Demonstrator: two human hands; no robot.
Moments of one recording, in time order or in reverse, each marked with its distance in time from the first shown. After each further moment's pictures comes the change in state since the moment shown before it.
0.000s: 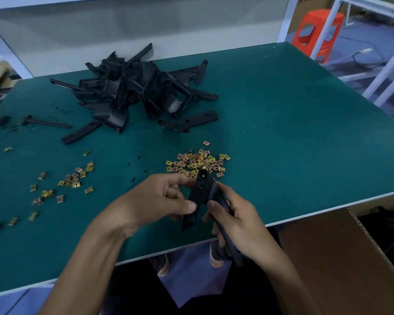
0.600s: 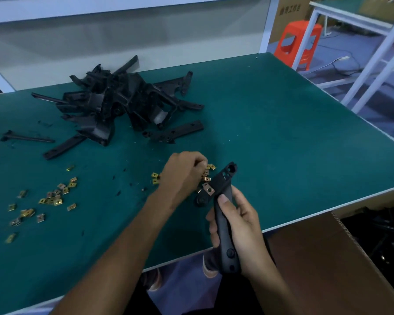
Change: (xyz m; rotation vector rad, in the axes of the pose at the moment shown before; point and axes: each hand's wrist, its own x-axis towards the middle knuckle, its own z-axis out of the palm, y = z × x) left_hand 0.115 0.022 0.038 0.784 0.449 0.307; right_hand 0.000 -0.003 -0.004 0.591 0.242 0.041
